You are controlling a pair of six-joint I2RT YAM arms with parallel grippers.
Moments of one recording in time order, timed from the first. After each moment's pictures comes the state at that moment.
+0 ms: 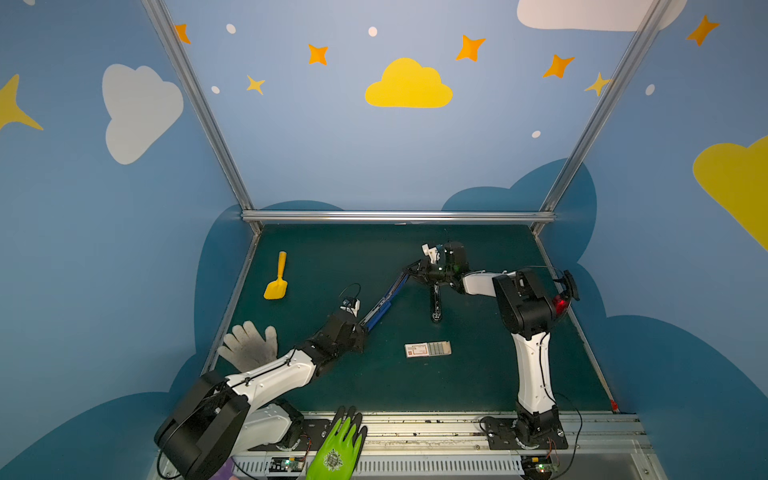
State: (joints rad) left arm -0.60 1.18 0.39 0.09 -0.12 -0.38; right arm 0.39 2.24 1.36 0.36 -0.85 0.93
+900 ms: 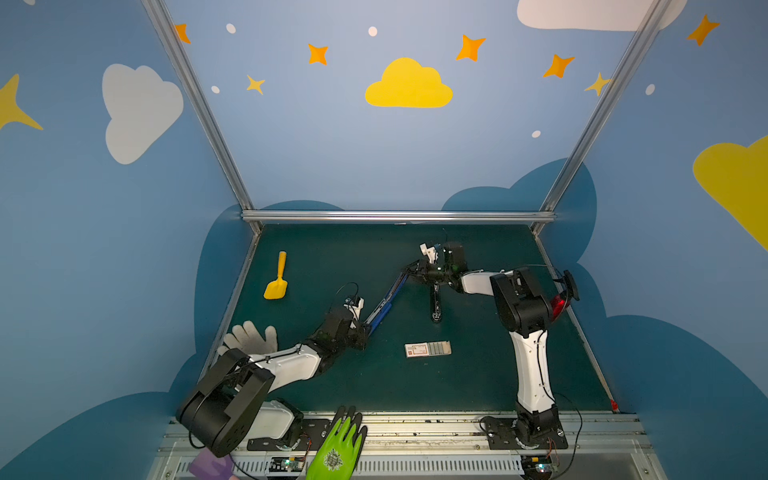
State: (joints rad) left arm -0.55 1.36 0.38 0.31 0.06 -0.33; right arm 0.38 2.28 1.39 0.36 -0.88 0.90
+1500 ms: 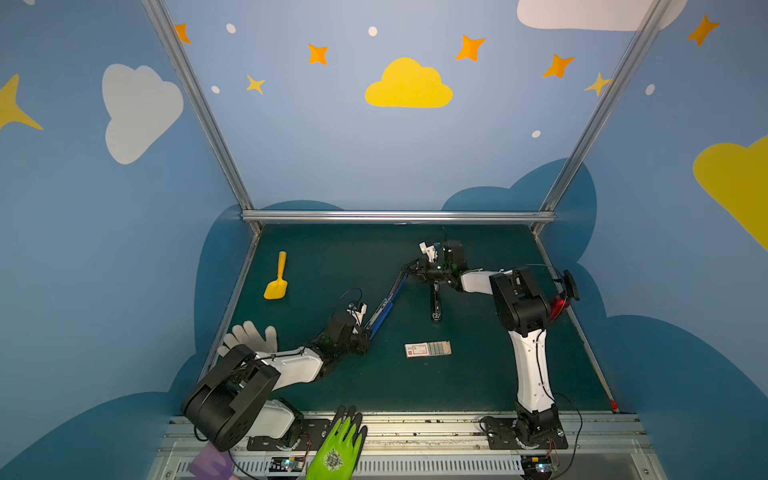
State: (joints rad) left arm -0.58 1.39 0.34 0.35 0.05 -0.33; right arm 0.38 2.29 1.42 0.35 -0.89 0.89
